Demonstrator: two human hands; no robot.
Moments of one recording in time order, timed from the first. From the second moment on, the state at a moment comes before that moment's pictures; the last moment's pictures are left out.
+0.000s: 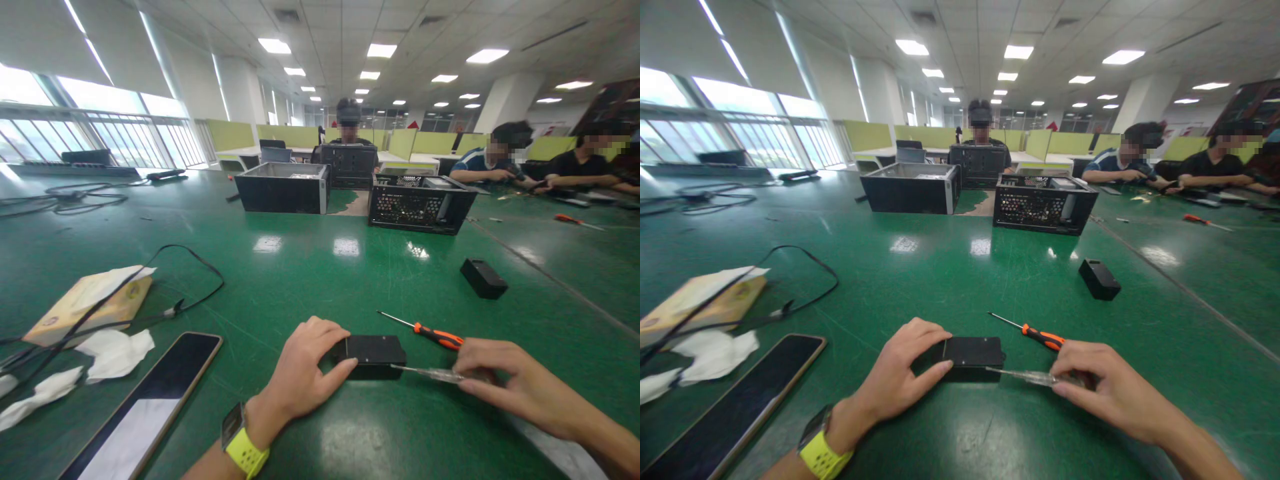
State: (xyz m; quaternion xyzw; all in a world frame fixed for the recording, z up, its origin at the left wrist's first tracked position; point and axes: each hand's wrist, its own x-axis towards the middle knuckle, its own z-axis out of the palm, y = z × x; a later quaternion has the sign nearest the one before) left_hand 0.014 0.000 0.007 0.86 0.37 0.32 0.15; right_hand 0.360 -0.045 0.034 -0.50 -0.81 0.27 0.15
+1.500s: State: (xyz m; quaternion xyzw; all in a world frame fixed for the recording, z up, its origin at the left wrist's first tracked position) left_hand 0.012 -0.002 0.006 0.86 0.37 0.32 0.17; right_hand 0.342 -0.041 0.018 -0.53 -0.78 0.20 0.27
